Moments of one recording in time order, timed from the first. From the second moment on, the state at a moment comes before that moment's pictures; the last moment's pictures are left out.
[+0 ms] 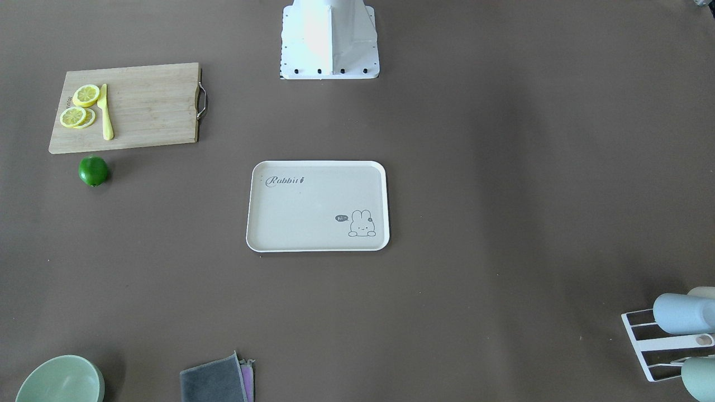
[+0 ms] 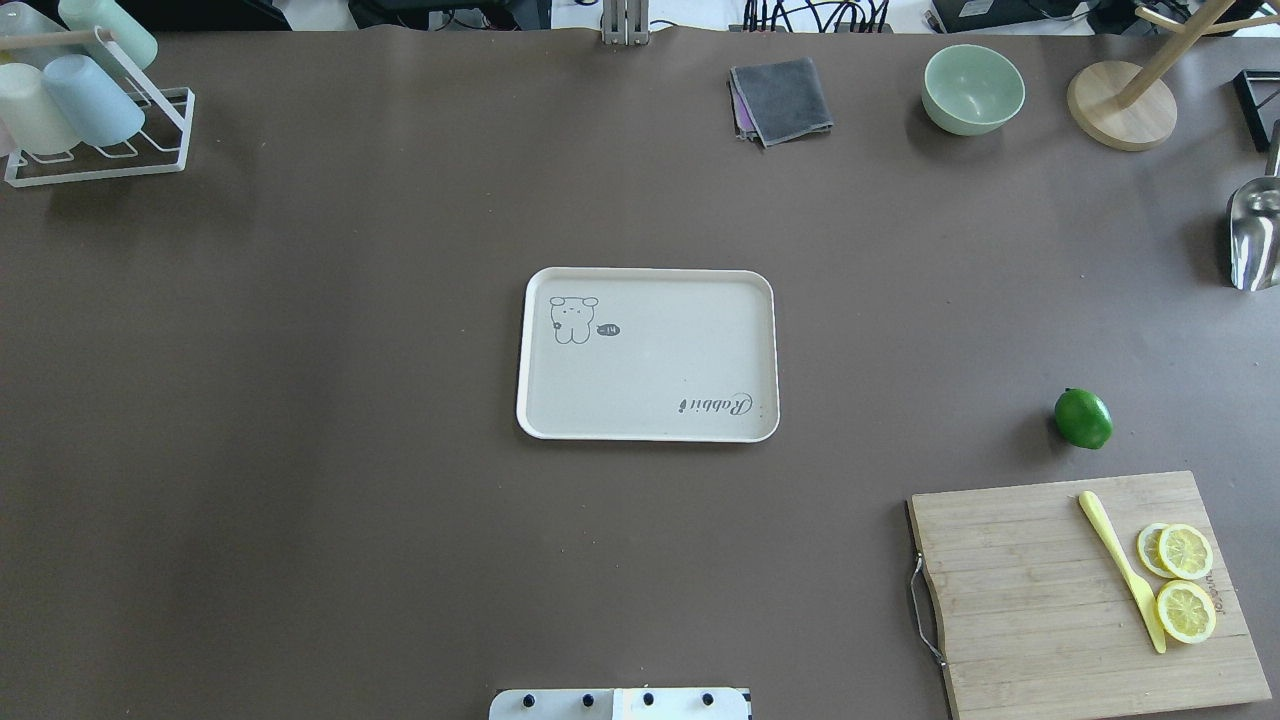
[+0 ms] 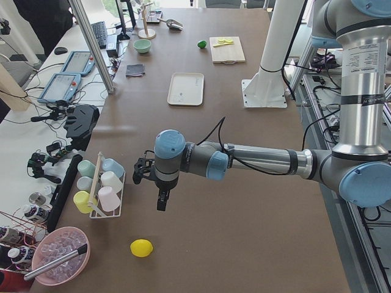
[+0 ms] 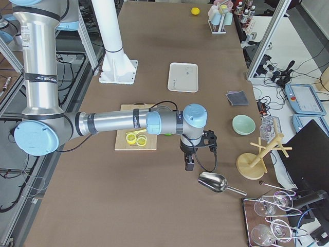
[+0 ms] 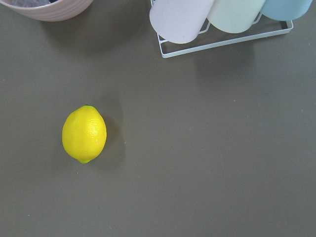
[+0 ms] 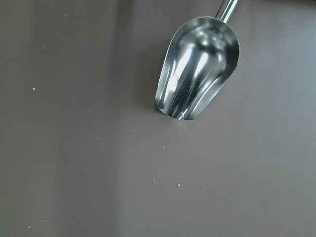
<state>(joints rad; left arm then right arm) -1.55 -1.50 -1.71 -1.74 -2.29 -0.11 1.52 -1.58 1.71 -1.65 2.27 -0.03</state>
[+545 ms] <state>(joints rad) -1.55 -1.50 -1.71 -1.74 -2.29 -0.11 1.52 -1.59 1.71 -1.65 2.27 -0.03</state>
